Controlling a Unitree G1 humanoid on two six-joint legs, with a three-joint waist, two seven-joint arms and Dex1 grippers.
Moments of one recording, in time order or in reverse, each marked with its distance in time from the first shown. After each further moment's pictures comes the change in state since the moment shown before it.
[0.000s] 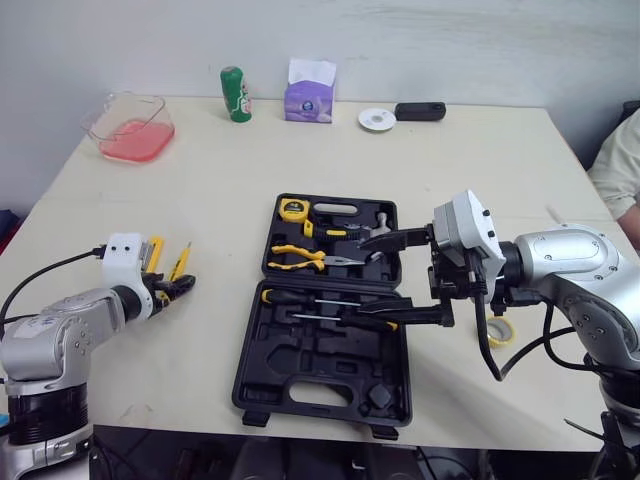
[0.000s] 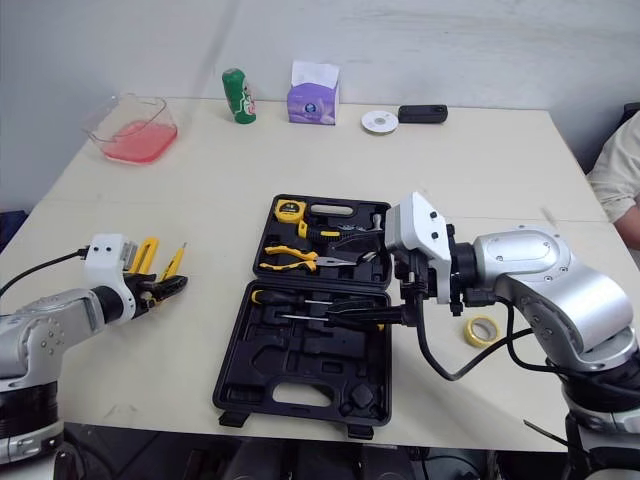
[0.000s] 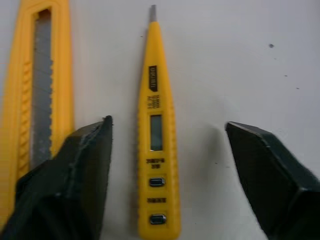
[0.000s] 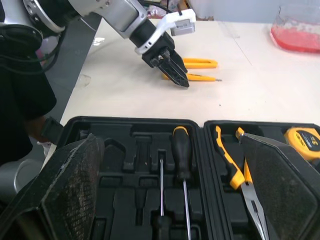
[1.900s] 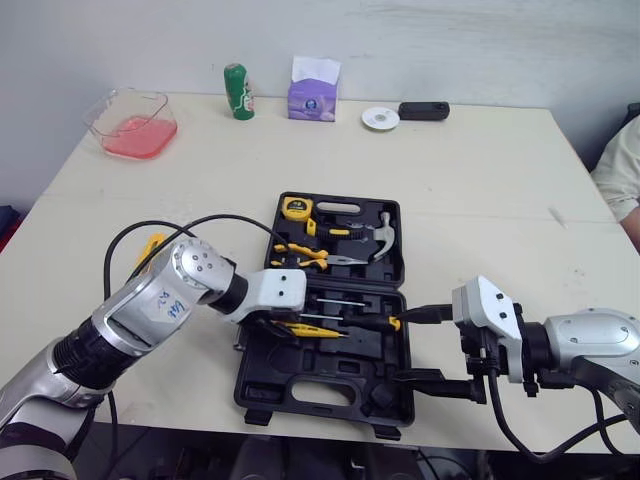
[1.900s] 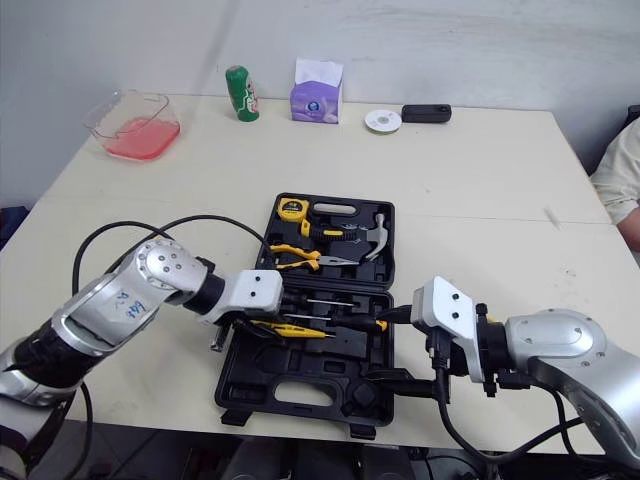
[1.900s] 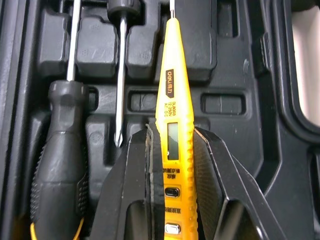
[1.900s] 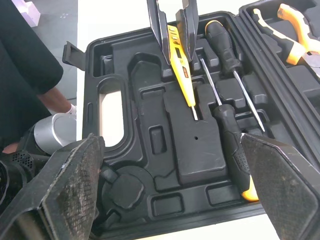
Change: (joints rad) left arm -0.389 0.245 -0.897 -0.198 0.327 -0.479 -0.967; right arm 0.509 -0.170 -0.174 -0.226 0.050 0.048 -0.098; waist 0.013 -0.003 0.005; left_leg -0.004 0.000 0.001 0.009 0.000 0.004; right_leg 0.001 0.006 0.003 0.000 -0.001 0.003
